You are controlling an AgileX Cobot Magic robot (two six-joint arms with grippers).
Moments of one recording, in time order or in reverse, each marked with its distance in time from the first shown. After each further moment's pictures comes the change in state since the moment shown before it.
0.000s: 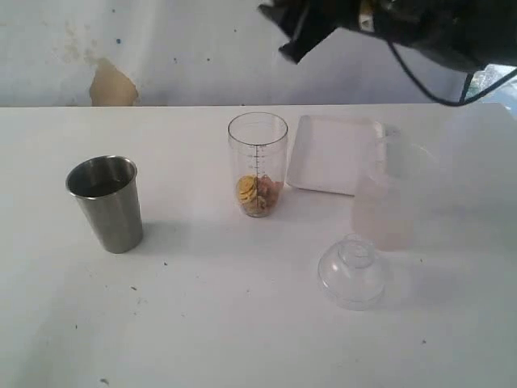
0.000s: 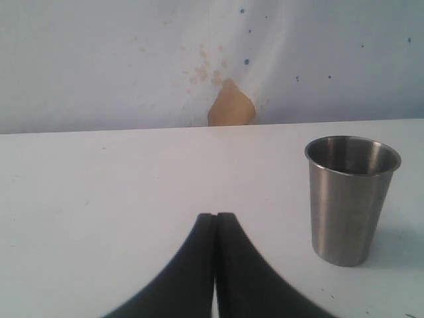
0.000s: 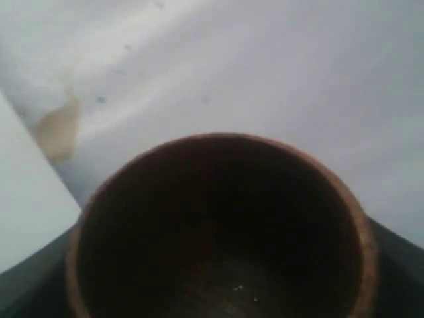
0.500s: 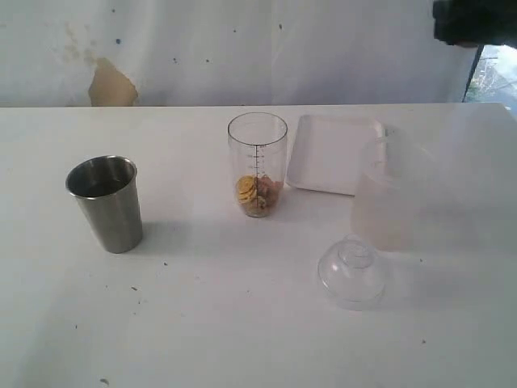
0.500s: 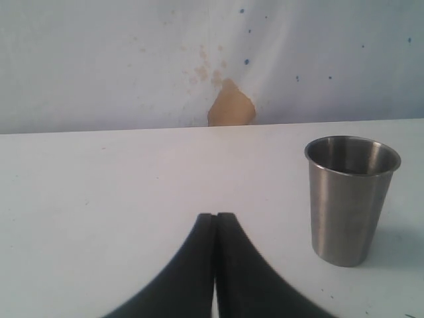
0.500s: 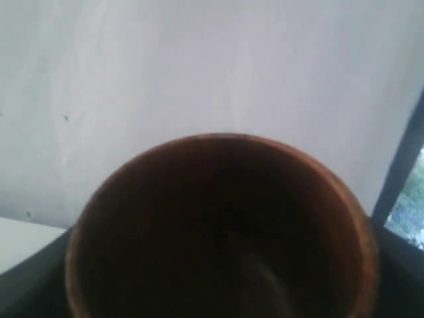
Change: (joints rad) left arm 0.000 0.000 0.000 0.000 0.000 0.000; right arm -0.415 -0.002 0.153 0.111 -0.034 0.379
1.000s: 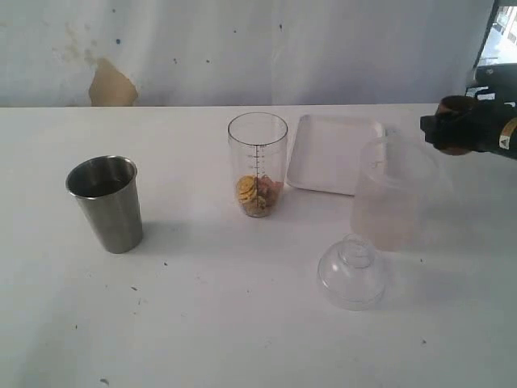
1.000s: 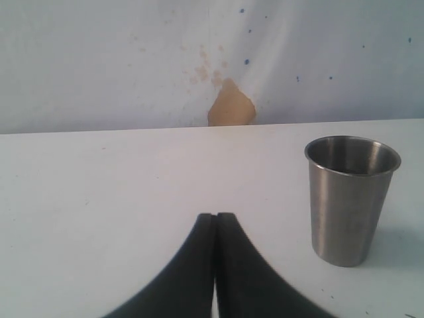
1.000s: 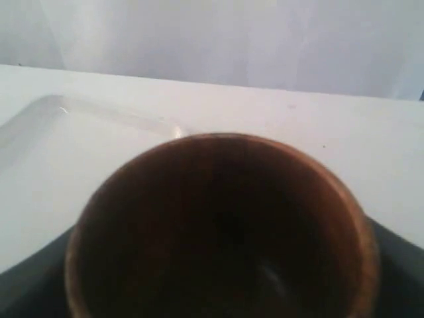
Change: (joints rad) left arm 0.000 0.000 0.000 0.000 0.000 0.000; right arm -0.066 0.260 0.095 -0.067 -0.103 0.021
